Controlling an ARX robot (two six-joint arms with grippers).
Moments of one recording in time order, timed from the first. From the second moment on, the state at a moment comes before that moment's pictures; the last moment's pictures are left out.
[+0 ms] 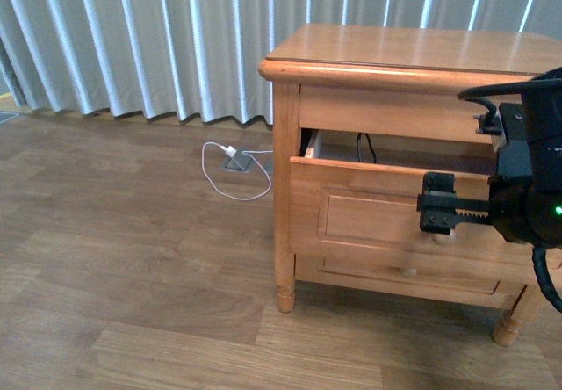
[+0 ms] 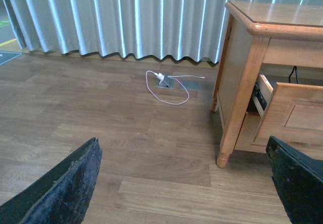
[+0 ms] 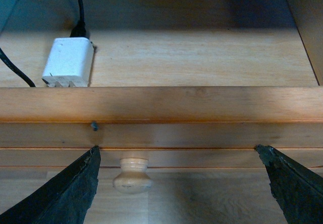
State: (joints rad) left arm 0.00 0.00 0.02 0.00 0.00 0.00; right arm 0.19 1.99 0.97 0.44 0.26 0.21
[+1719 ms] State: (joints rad) left arm 0.00 0.00 0.02 0.00 0.00 0.00; right arm 0.11 1.99 1.05 0.53 0.15 0.25
